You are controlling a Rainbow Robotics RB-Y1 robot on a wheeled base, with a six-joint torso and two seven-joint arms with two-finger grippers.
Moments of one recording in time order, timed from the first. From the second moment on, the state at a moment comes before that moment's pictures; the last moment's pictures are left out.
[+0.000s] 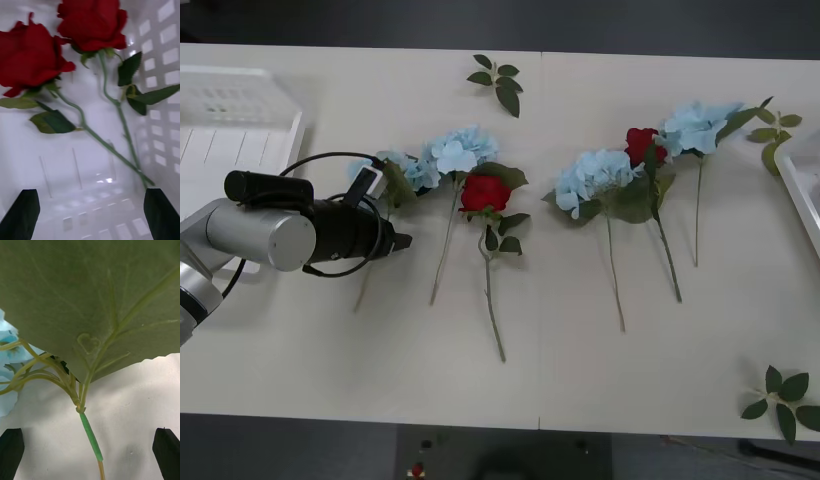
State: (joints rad) right arm -0.44 -1.13 -0.10 -0.86 -1.09 1.10 2.10; left arm -0.50 0.70 -0.54 -1.33 0.97 0.69 -1.80
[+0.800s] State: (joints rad) right arm -0.43 -1.23 0.21 -1.33 -1.61 0.96 1.72; left arm -0.52 0.74 -0.60 -1.33 0.91 0.67 -1.80
